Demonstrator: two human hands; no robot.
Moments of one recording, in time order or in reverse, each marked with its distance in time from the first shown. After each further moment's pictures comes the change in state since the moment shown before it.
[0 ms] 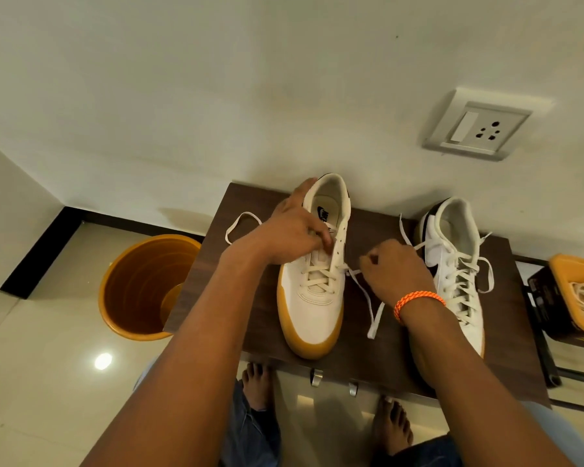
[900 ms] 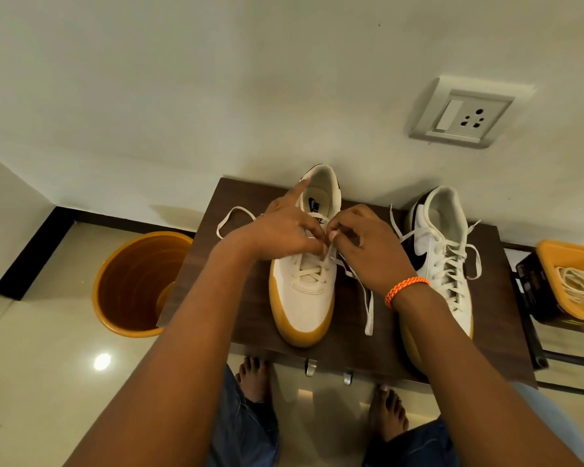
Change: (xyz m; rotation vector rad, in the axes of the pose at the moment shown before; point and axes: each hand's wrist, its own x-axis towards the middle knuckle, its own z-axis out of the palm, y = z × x) left_hand -0.005 0.004 0.003 -0.006 -0.096 0.001; right_hand 0.001 -0.011 -0.004 0.327 0.033 -0.423
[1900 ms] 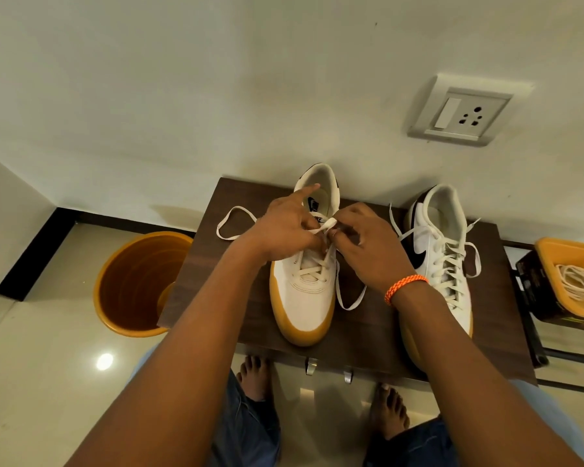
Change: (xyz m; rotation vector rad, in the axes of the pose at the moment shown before) left_hand 0.007 0.002 0.008 -0.140 0.120 -0.003; right_hand 0.001 0.000 0.000 0.016 0.016 -0.018
